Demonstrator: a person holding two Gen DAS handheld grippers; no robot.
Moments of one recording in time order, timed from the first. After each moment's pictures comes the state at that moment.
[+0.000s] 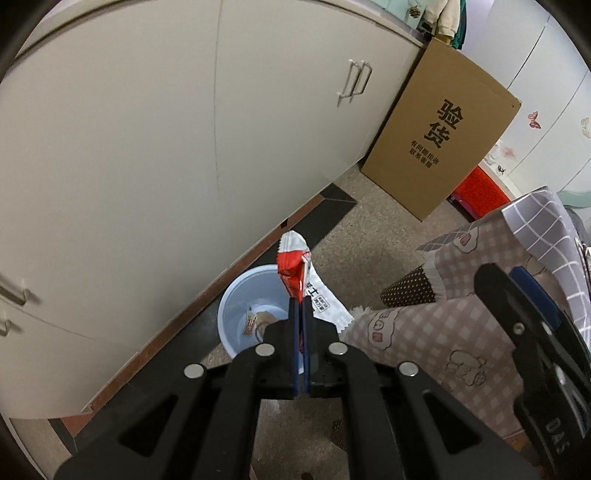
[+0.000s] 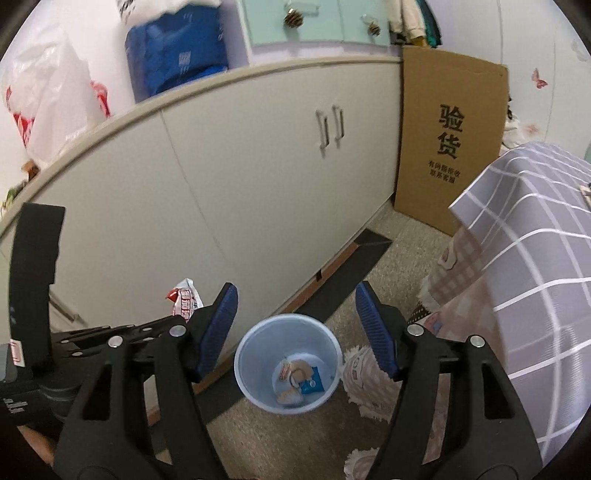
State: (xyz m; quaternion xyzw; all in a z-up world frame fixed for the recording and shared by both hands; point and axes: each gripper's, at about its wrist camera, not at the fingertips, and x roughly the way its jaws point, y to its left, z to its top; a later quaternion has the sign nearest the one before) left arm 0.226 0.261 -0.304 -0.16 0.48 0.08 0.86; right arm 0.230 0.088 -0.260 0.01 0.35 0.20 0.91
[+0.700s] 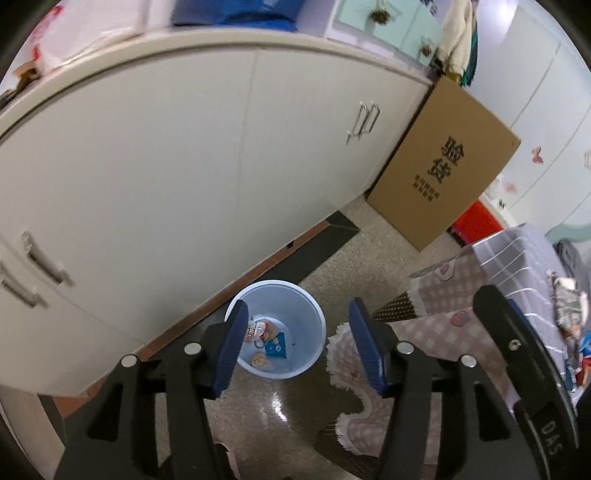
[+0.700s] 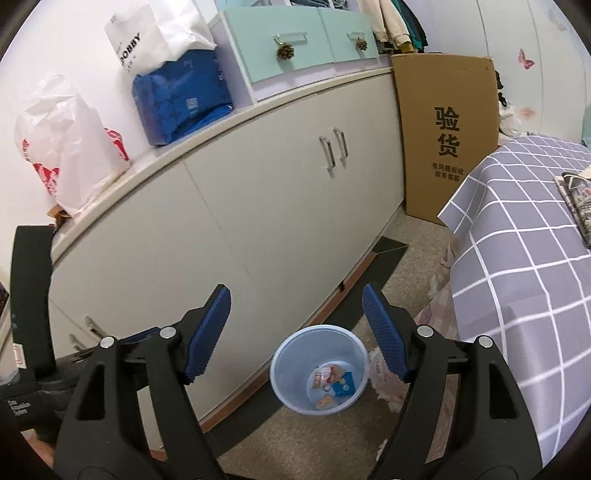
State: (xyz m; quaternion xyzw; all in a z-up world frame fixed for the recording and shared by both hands) left arm 0.177 0.257 -0.238 -0.20 0.44 0.12 0.87; right arm 0.196 0.068 -0.216 0.08 0.34 0.22 0.91
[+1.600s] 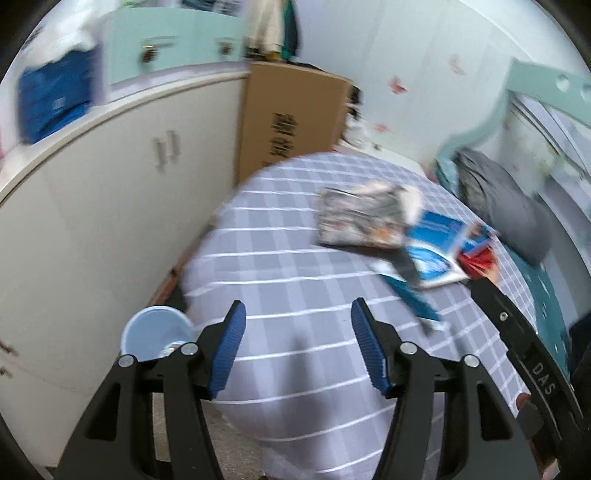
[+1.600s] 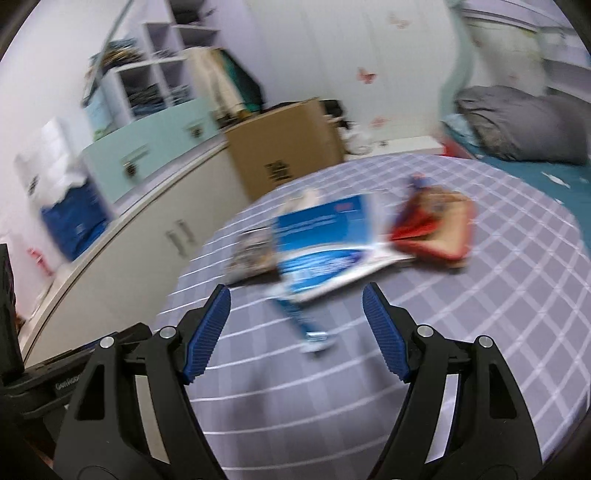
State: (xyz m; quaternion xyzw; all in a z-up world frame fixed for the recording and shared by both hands) left arm 0.163 -0.041 -0.162 -0.05 0.41 -0.10 0.90; right arm 0.101 -0.241 -0.161 0.18 0.27 -0.02 0.95
